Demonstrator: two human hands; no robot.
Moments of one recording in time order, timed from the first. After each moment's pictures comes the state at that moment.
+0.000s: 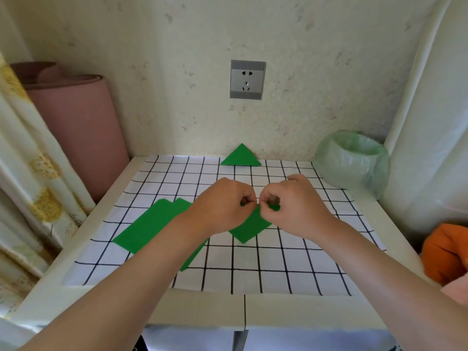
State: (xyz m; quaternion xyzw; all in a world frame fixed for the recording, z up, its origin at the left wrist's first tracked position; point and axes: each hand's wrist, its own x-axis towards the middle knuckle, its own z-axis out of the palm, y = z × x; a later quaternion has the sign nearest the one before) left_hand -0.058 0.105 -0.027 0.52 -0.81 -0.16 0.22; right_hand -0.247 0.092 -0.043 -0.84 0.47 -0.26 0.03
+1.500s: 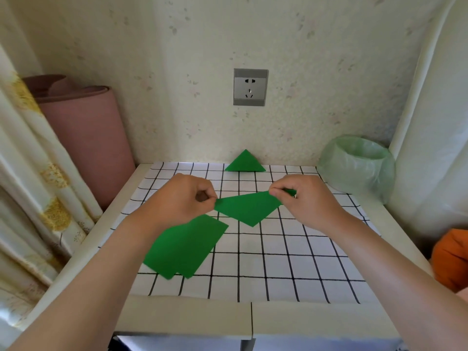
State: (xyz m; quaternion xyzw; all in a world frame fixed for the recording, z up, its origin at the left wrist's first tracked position) left_hand 0.019 0.102 -0.012 0.56 -0.77 -0.16 0.25; right_hand -0.259 0.072 -0.033 -0.80 0.48 -0.32 0.14
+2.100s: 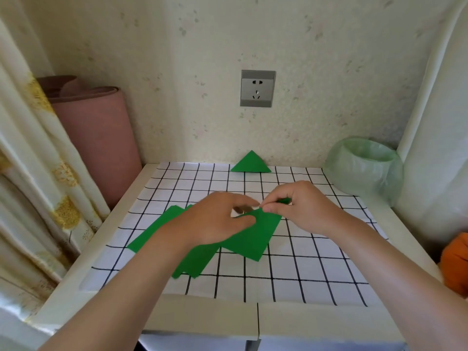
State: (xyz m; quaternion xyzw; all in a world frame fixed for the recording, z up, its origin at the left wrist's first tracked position) left_hand -0.021 0.118 -0.019 0.53 -0.79 -0.25 0.17; right_hand -0.242 0.082 -0.023 -0.81 0.44 -0.27 0.28
